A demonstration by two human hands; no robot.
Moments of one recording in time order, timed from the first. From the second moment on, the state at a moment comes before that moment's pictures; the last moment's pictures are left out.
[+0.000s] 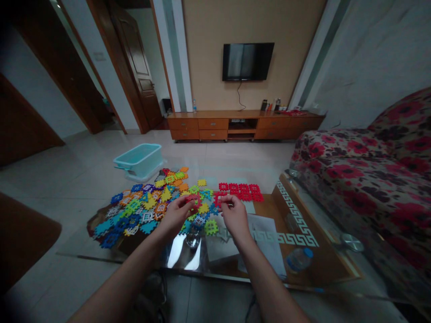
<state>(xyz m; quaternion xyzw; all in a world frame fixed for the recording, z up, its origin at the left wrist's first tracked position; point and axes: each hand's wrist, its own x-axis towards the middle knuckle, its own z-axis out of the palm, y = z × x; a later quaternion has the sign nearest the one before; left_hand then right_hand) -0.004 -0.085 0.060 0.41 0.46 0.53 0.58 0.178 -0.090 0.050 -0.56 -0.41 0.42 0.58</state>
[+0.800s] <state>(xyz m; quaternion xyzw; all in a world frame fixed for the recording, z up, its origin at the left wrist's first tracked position) 0.015 -0.090 0.067 0.28 0.40 0.58 0.65 0.165 -0.108 0.067 -0.48 -0.30 0.56 0.60</state>
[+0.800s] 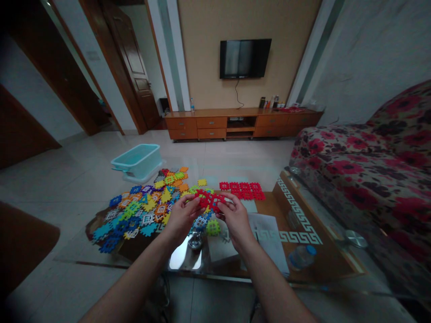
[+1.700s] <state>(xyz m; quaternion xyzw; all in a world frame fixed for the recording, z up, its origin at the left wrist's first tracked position) 0.018 -0.098 0.071 0.41 0.37 0.54 0.63 0.165 -0.105 0.066 -0.49 -0.30 0.53 0.63</state>
